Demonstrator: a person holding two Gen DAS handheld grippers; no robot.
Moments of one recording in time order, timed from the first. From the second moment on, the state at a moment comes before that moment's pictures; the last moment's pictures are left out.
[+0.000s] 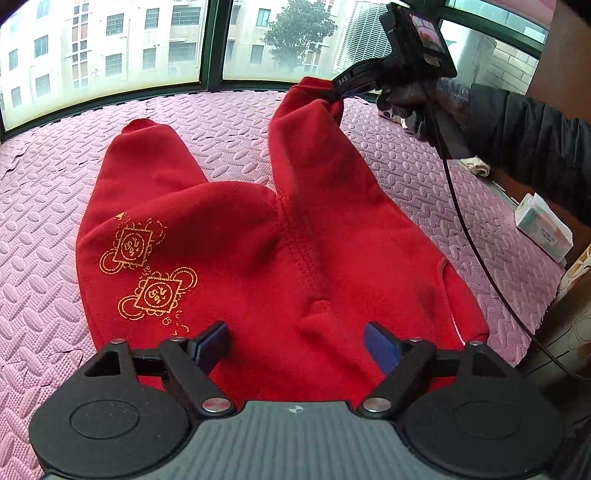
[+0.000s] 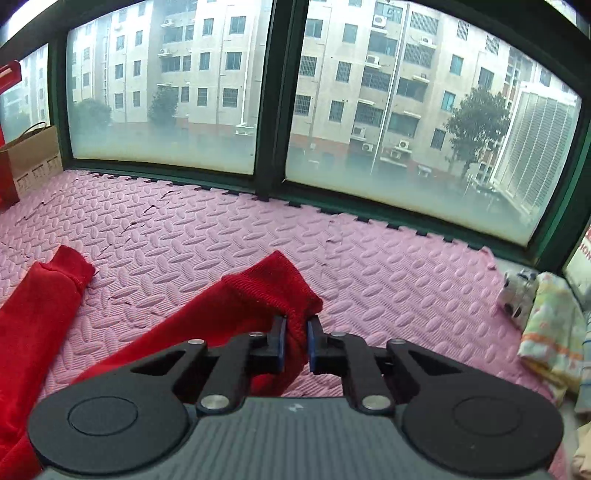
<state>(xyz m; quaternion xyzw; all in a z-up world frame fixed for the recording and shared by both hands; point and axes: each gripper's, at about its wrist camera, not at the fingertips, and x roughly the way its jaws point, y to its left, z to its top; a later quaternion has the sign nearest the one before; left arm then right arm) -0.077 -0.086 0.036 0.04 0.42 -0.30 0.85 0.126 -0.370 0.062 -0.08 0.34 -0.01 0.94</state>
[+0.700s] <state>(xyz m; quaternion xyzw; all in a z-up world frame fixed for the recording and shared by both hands) -0.073 -0.083 0.035 0.04 0.42 -0.31 0.85 0.100 -0.399 0.009 0.01 0.42 0.00 0.91</state>
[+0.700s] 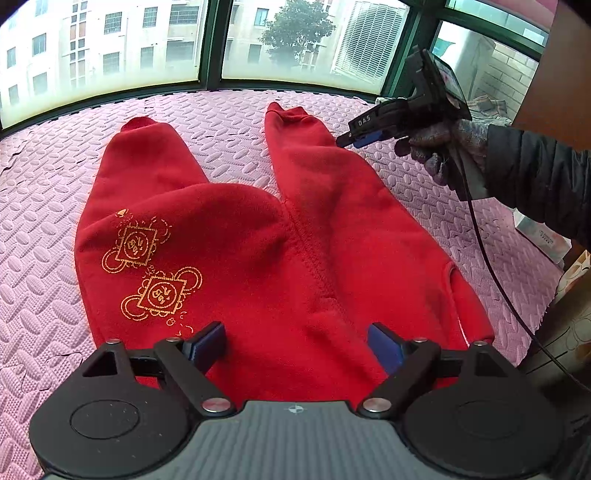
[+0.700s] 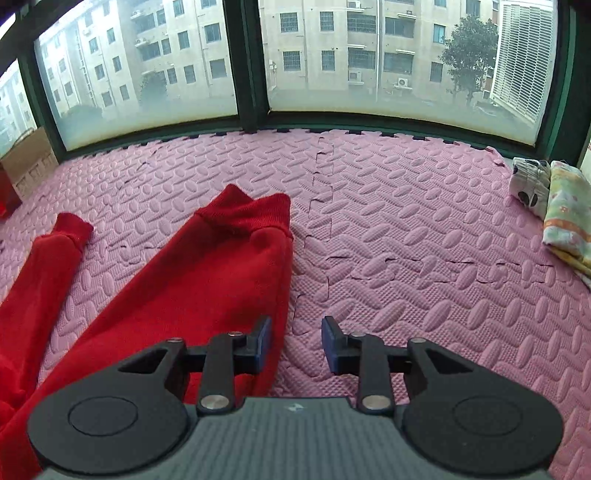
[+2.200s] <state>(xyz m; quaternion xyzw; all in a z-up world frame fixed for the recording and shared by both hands) -0.037 -0.124 0.035 0.00 0.42 -0.36 0.84 0.208 -0.190 0.013 -0.05 0.42 0.25 0.87</state>
